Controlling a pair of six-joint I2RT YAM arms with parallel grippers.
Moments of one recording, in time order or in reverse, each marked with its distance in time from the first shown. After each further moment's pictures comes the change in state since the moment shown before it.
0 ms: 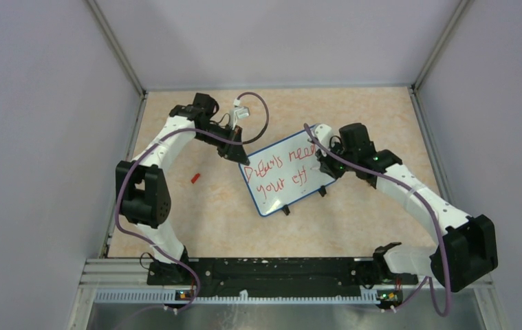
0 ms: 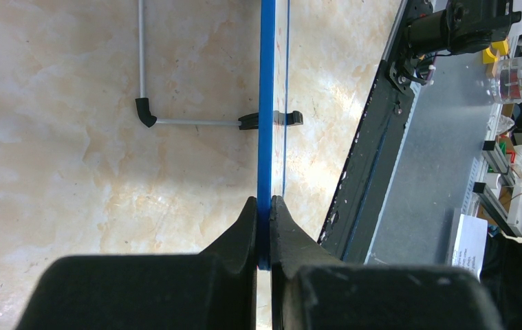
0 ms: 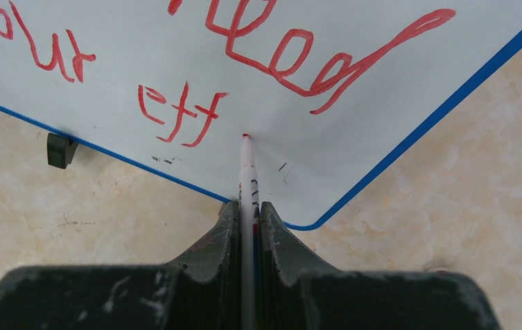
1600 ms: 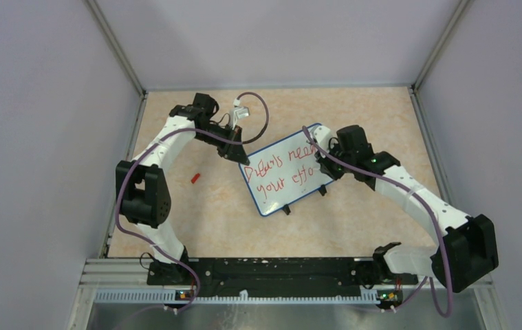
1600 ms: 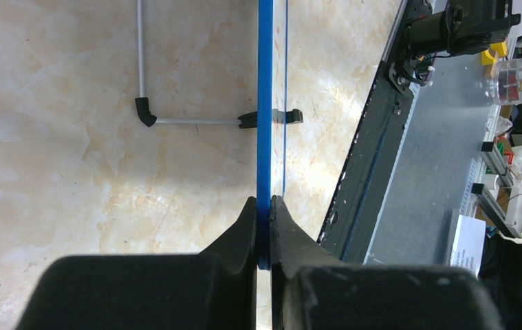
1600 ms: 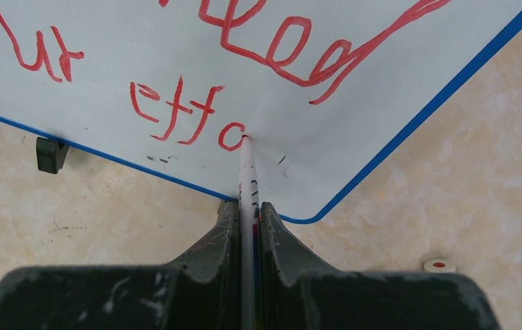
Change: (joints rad) left arm 0.000 0.002 0.000 0.000 0.001 -0.004; right arm 0.030 -0.003 -0.016 0.018 0.059 0.018
